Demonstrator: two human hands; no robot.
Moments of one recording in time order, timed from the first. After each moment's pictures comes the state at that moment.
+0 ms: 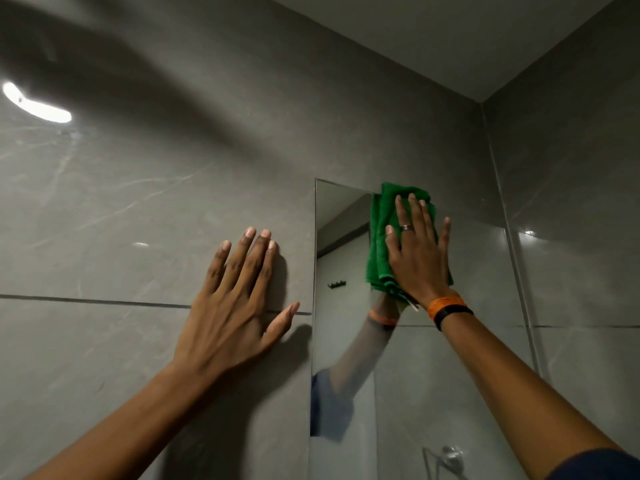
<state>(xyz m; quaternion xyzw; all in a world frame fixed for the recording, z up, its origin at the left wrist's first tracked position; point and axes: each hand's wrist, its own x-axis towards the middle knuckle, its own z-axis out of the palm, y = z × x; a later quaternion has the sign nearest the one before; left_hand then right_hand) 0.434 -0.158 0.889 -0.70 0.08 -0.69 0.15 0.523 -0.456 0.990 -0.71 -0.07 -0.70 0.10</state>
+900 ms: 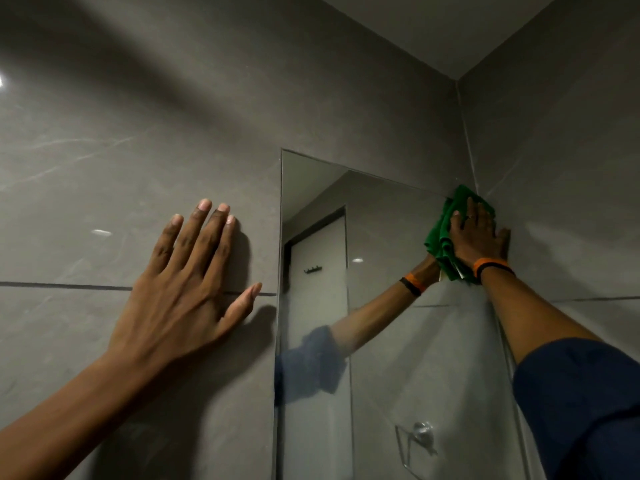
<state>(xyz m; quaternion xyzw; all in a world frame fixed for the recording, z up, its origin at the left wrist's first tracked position) 0.436 -0.158 0.886 -0.69 0.11 -0.70 0.15 0.560 -0.626 1.008 -0.78 0.10 -0.56 0.26</state>
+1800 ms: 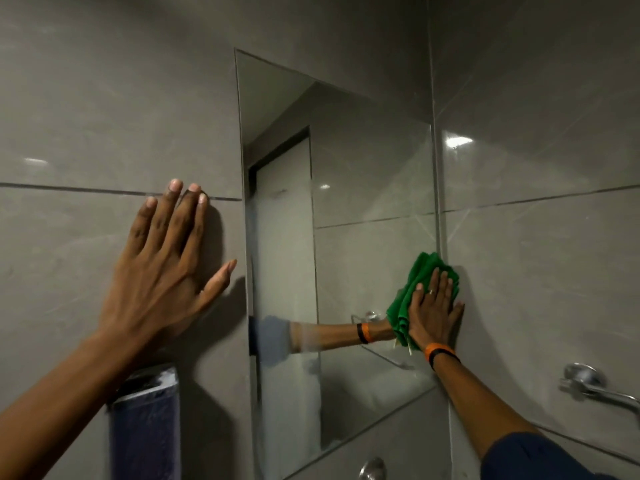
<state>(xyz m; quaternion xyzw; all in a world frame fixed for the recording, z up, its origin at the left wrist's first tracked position) 0.436 -0.162 0.802 -0.72 0.16 -0.66 0.11 0.550 -0.606 0.686 -0.78 0.20 -0.51 0.29</state>
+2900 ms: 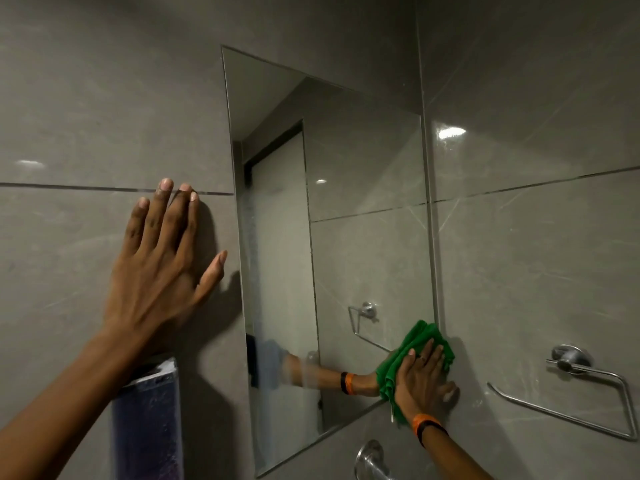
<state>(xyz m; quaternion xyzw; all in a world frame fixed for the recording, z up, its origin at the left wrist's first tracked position) 0.438 -0.165 0.797 -0.71 0.15 -0.68 0.10 0.504 -0.547 0.563 -0.79 0.27 -0.41 0.37</state>
